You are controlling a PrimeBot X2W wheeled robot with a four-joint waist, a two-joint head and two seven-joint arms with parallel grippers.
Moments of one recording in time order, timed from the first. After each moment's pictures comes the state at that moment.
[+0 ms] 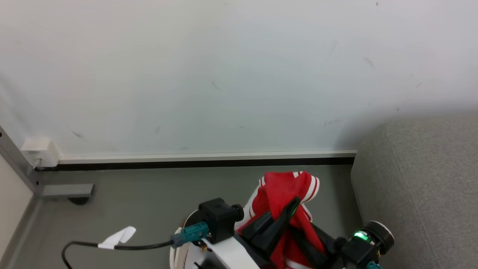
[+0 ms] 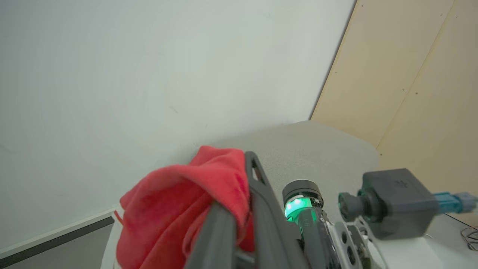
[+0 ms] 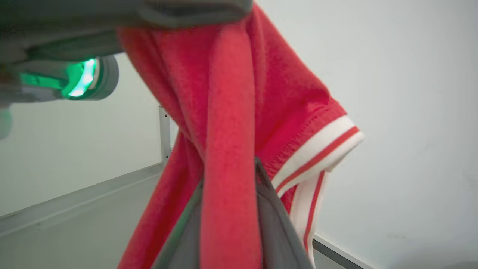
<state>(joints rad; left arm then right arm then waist) -0.30 0.17 -0.72 -0.13 -0.56 0.00 0.04 -0.24 -0.18 0.65 0.23 0.27 0.13 -0.26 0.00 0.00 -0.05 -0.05</state>
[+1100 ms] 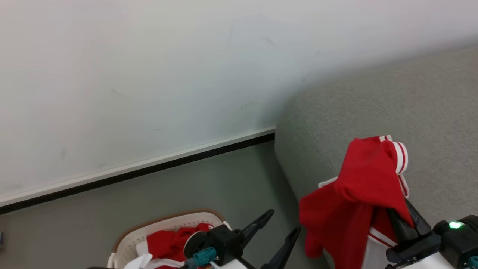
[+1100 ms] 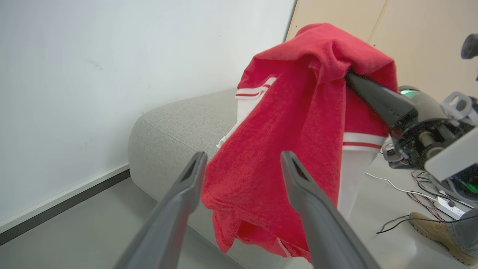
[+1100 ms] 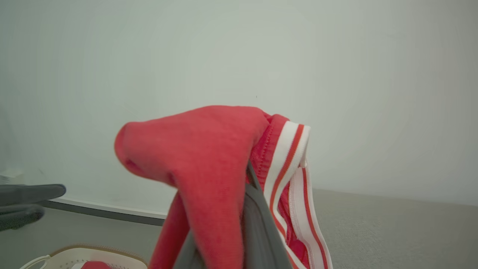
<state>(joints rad) -0.29 0.14 -0.78 0.17 -0.47 -0.03 -0.18 -0.10 -0.28 0.26 0.03 0.29 0.13 -0.26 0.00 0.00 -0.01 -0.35</state>
